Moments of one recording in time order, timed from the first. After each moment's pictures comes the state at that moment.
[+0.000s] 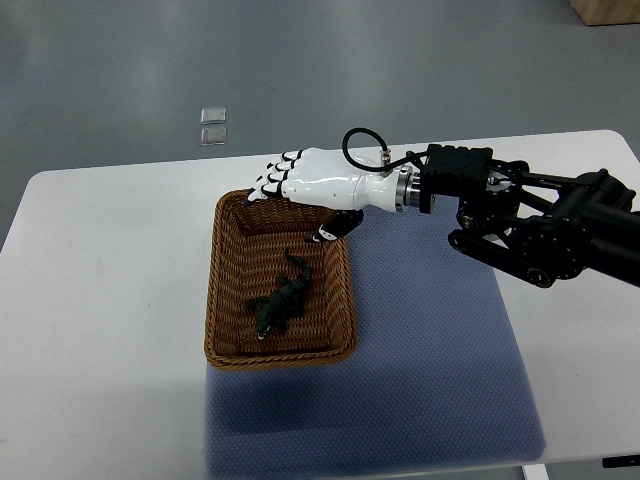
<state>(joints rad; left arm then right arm) 0.00 0.00 -0.05 -0.17 0.06 0.11 0.01 1.02 -0.24 0.35 0.98 -1.86 -0.12 0.49</state>
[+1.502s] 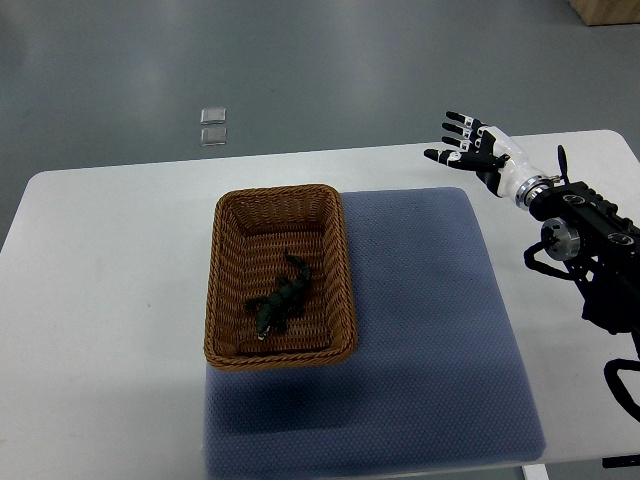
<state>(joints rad) 0.00 0.00 -0.05 -0.17 0.06 0.11 0.01 0.76 -0.15 1.05 0.48 -0.78 0.23 0.20</state>
